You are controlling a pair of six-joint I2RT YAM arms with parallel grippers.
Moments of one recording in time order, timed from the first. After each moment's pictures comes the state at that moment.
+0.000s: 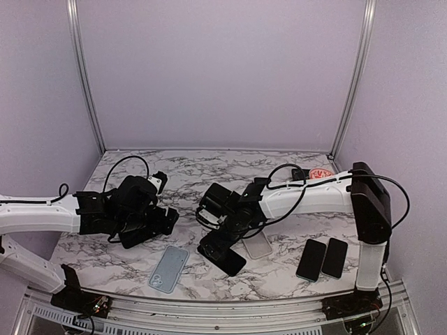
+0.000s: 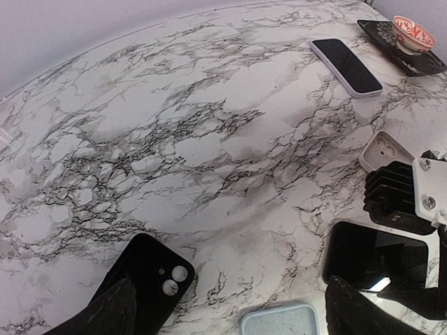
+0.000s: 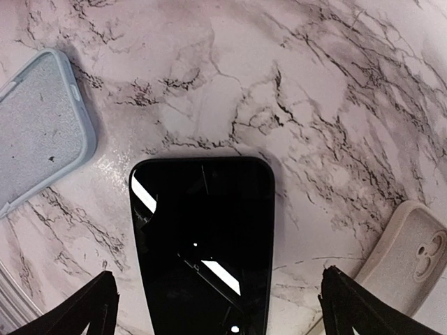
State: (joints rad) left arm -0.97 1.25 0.79 -0.31 -0.42 -0.39; right arm 1.09 1.96 1.43 -0.67 0.04 0.26
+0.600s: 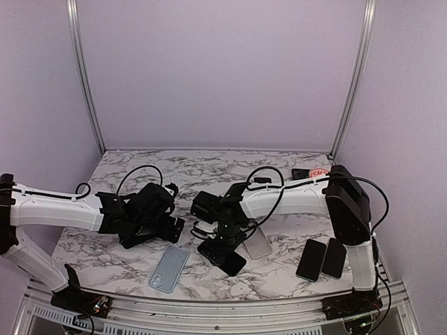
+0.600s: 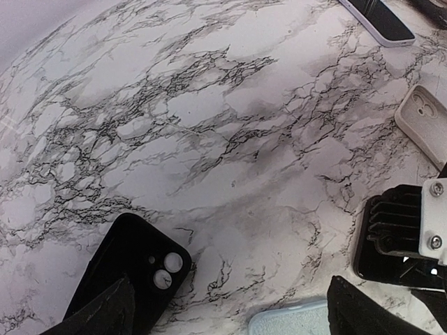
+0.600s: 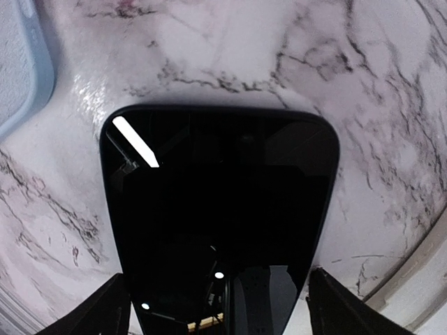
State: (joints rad) left arm -0.97 1.42 0.82 -0.33 -0.41 -0.40; right arm 1.10 2.14 1.62 -0.91 -0.02 0.20
